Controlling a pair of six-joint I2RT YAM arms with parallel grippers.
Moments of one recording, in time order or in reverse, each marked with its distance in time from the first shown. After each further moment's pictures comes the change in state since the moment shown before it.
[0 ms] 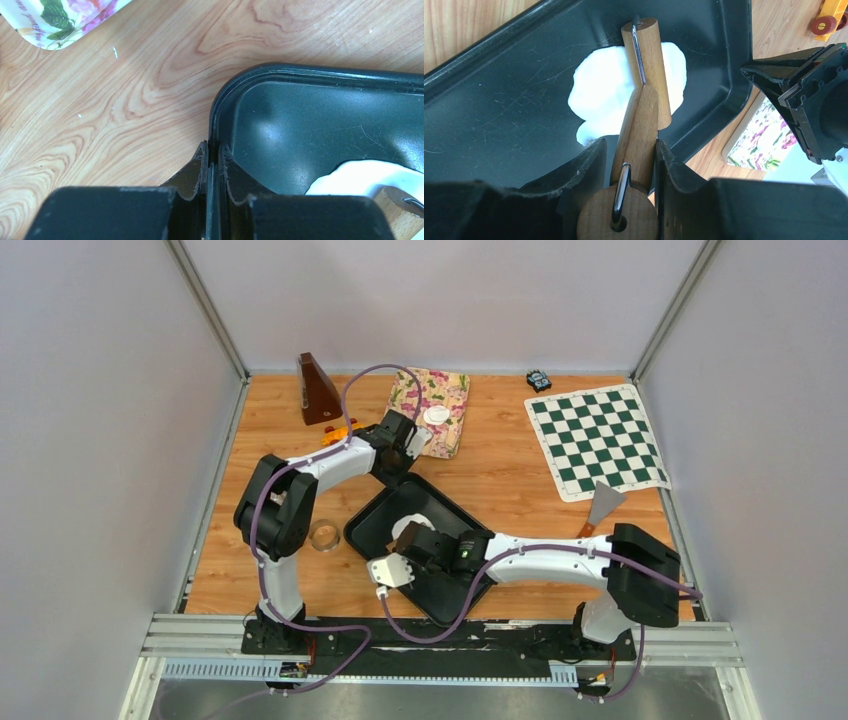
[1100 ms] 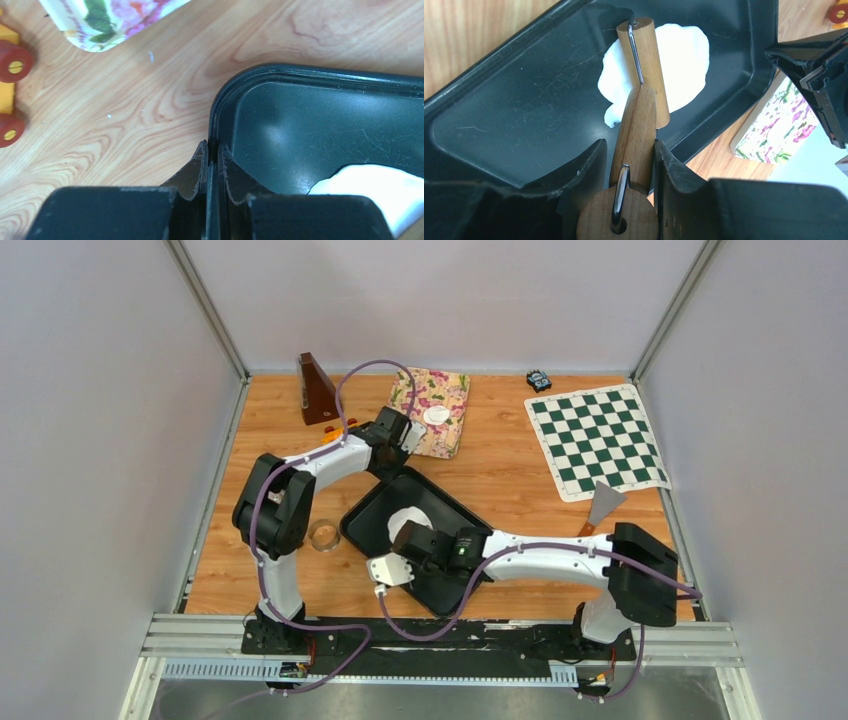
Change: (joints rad) left arm 0.011 0.000 0.000 0.026 -0.023 0.004; right arm 0.005 -0.004 0.045 -0.112 -0.002 0.031
